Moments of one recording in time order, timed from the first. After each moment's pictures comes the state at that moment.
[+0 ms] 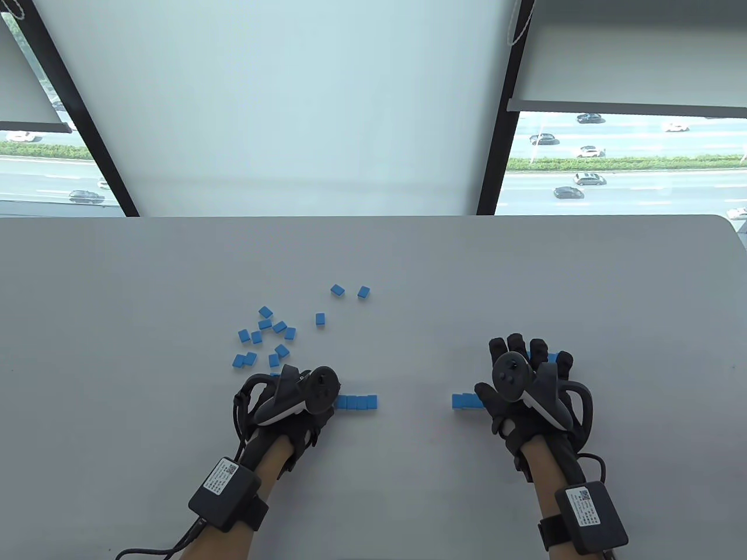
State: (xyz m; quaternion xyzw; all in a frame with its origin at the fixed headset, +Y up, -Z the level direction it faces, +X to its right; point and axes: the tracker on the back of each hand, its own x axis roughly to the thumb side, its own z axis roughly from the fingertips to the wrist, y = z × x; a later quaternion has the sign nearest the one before) left_hand -0.155 -0.755 -0.359 -0.07 -0.16 -0.01 0.99; right_hand 0.199 -0.733 -0.350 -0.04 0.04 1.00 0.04
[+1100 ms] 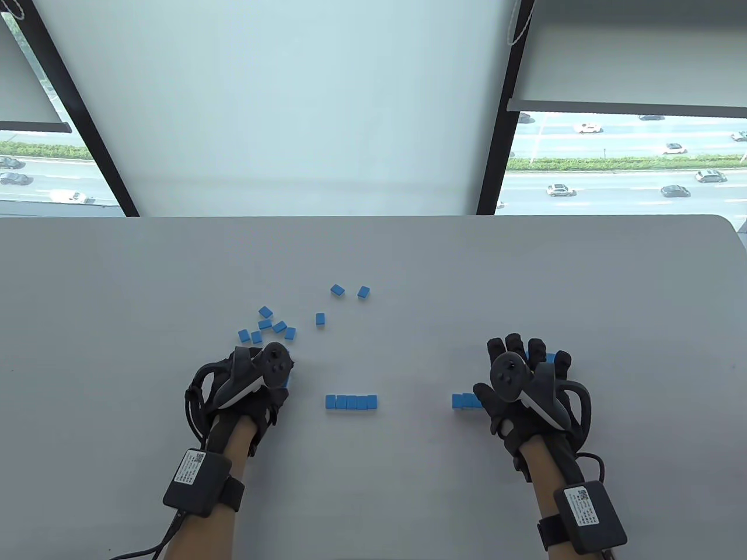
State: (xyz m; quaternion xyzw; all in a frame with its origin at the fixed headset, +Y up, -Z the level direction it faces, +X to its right) left_hand -0.230 -0.753 -0.385 -0.10 -0.03 -0.02 0.99; right_hand 0.197 -0.733 -0.350 -0.04 0.04 1.00 0.03
